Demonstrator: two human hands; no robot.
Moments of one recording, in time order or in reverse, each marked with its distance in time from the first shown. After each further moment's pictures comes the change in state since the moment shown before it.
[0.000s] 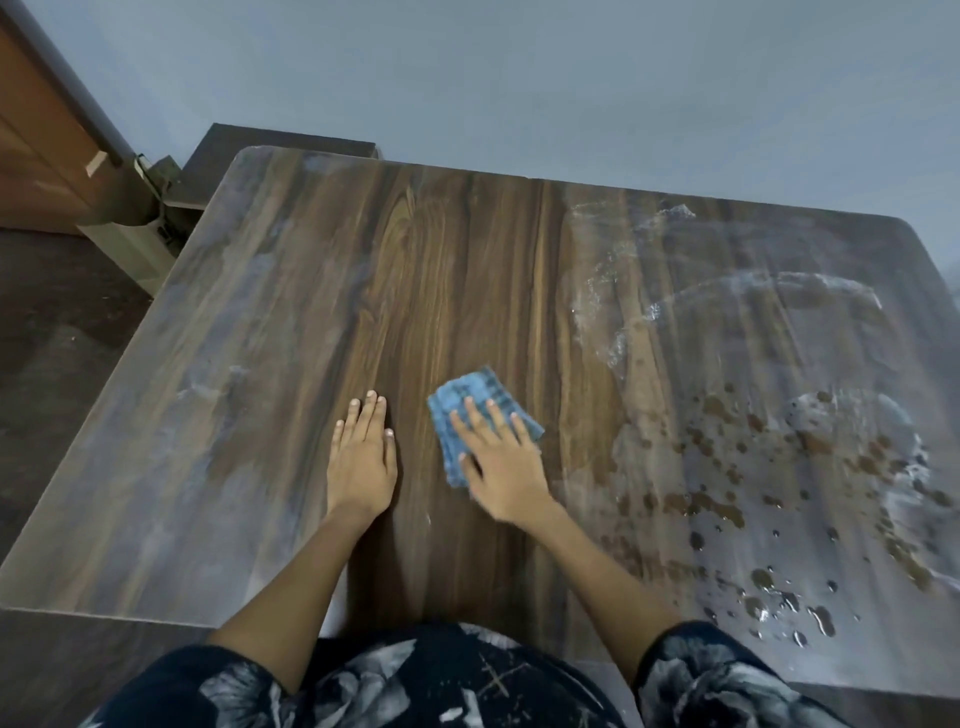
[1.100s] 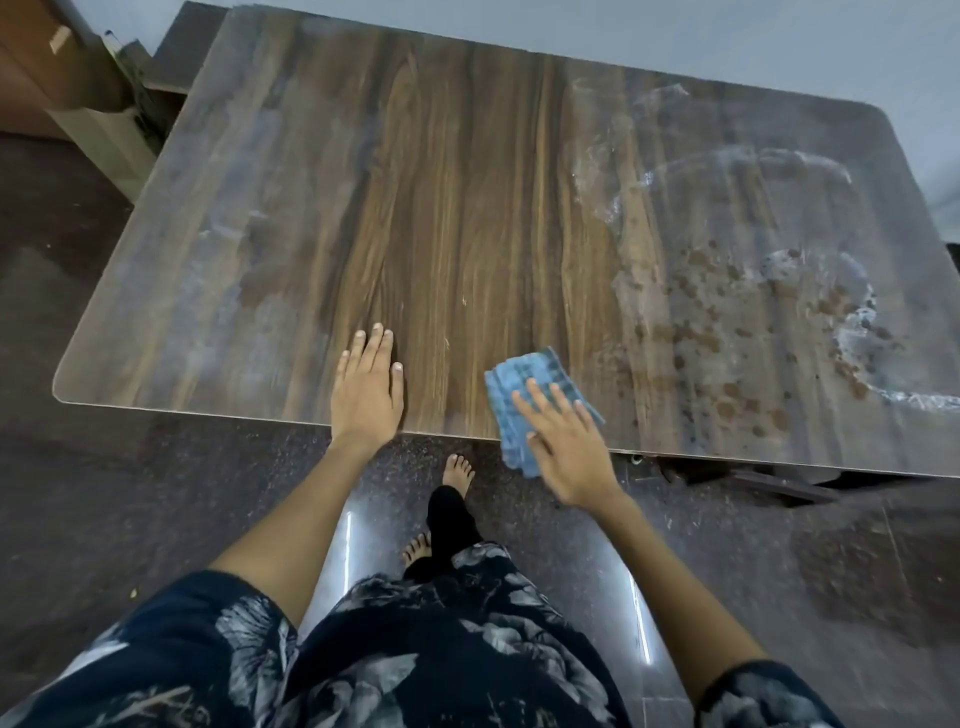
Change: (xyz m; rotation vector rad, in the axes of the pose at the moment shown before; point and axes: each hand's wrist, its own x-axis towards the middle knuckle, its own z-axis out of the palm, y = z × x) left_hand -0.134 -0.026 -0.007 -0.007 -0.029 0.075; right_hand -0.197 -0.019 0.055 0.098 0.024 0.078
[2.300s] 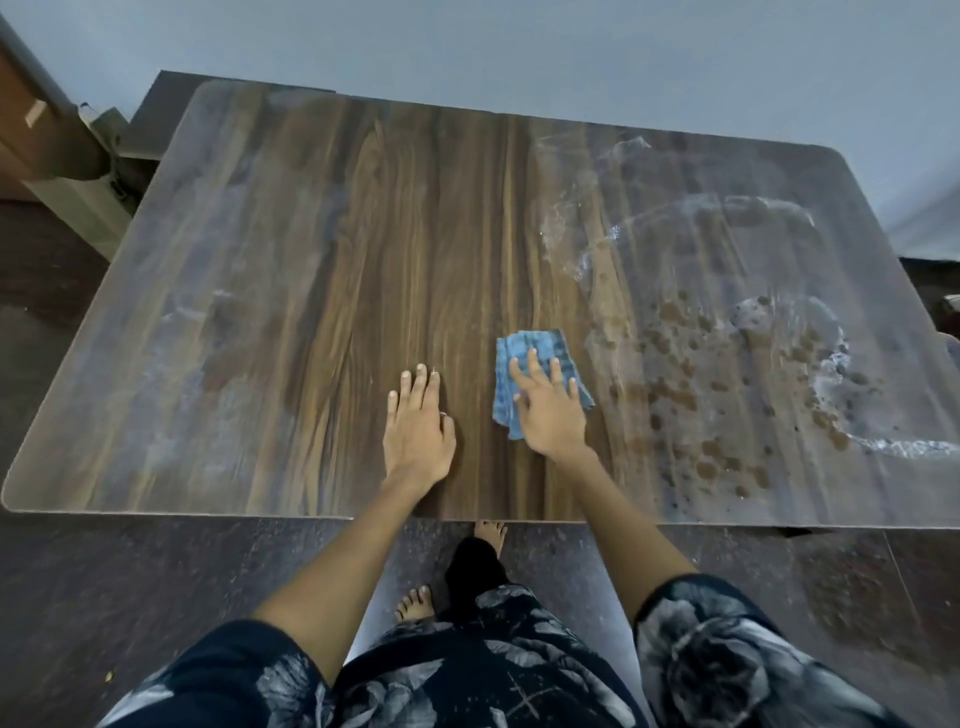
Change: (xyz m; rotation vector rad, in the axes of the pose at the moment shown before) left_hand 0.050 0.087 0.018 -0.003 -0.119 0.008; right_hand 0.117 0.022 -0.055 -0.035 -0.023 0.312
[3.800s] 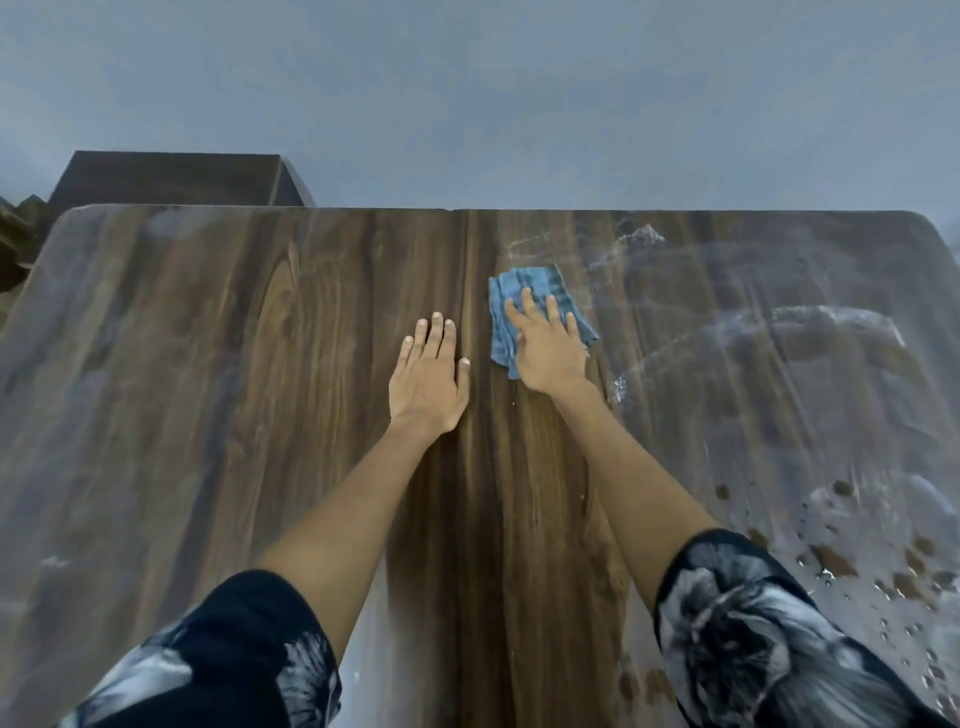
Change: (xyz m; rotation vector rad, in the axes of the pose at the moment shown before) left_hand 0.350 0.091 -0.003 0.157 -0.061 0.122; right_hand 0.333 0.061 -0.128 0.003 0.104 -0.048
